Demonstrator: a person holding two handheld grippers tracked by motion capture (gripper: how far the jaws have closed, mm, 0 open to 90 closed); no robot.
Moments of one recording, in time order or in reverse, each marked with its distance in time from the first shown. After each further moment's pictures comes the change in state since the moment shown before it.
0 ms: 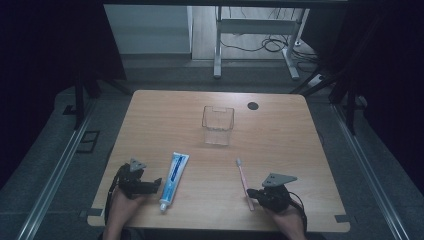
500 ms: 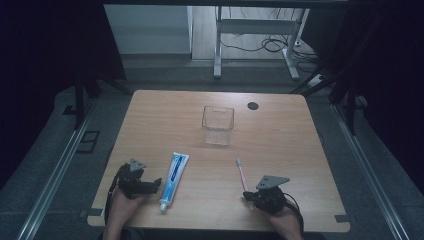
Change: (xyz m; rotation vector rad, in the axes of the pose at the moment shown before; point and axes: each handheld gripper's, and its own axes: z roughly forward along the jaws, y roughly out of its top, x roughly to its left) left arm 0.000 0.000 0.000 -0.001 0.000 -0.001; right arm 0.006 -0.001 0.010 0.045 0.004 -0.042
